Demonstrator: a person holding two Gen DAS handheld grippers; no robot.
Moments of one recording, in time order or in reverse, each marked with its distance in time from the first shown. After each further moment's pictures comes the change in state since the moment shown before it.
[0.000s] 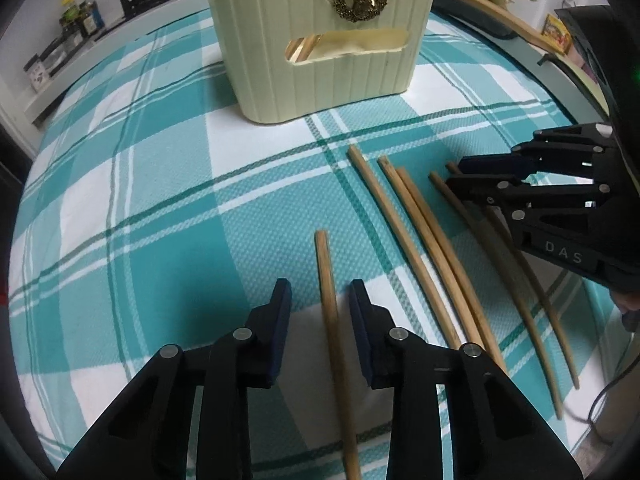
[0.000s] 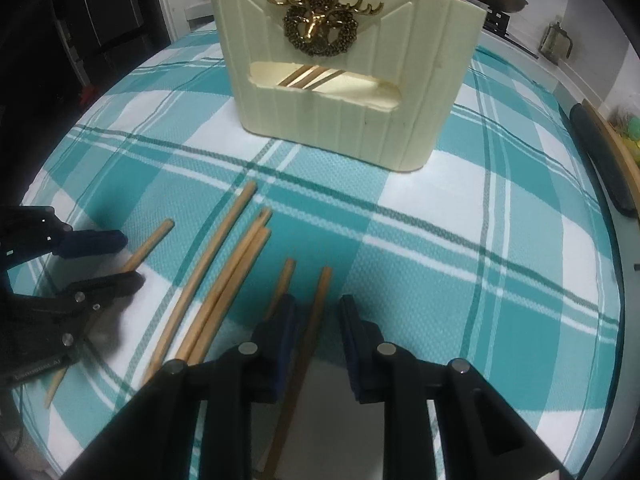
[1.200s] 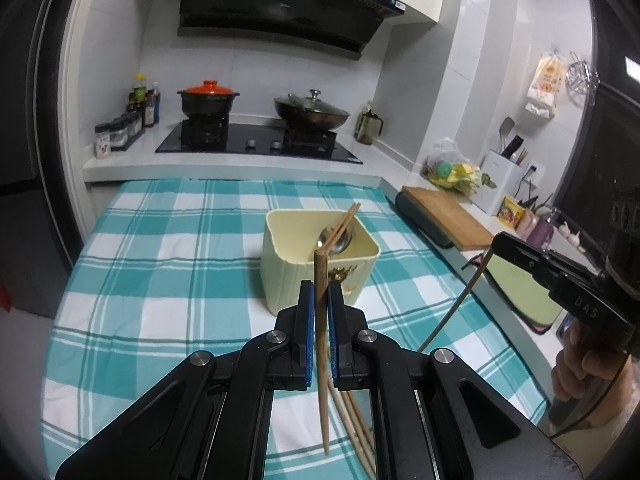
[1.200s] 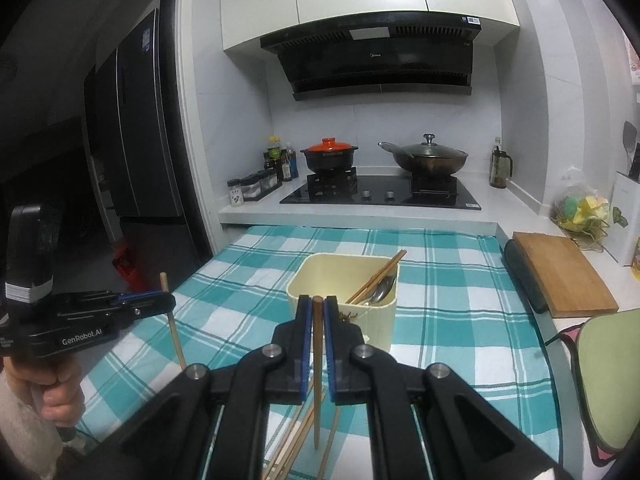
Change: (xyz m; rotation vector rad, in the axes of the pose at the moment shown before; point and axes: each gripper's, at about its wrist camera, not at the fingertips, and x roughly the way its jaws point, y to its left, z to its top) left arm -0.227 0.036 0.007 -0.217 -0.574 -0.117; right arm -0.246 0.004 -0.012 0.135 -0.674 0.039
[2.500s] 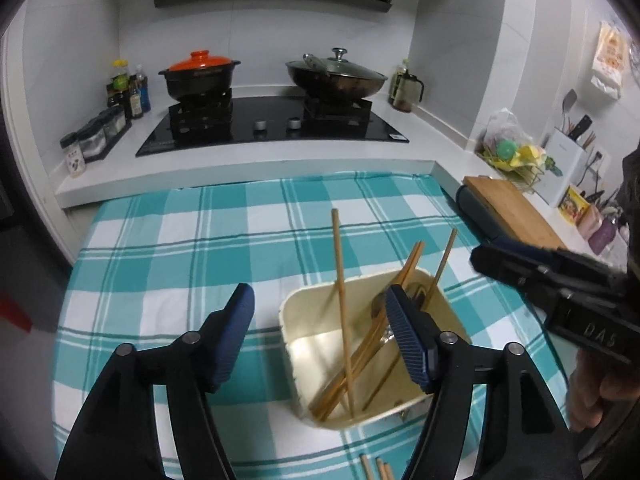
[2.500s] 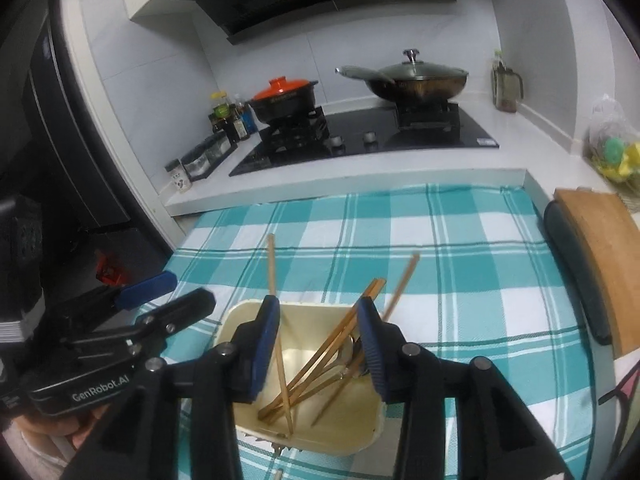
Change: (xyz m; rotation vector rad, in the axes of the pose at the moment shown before) left arm 0.192 0.018 0.097 0.065 0.168 0.127; right arm 0.212 -0.084 0.076 0.163 0.248 -0.002
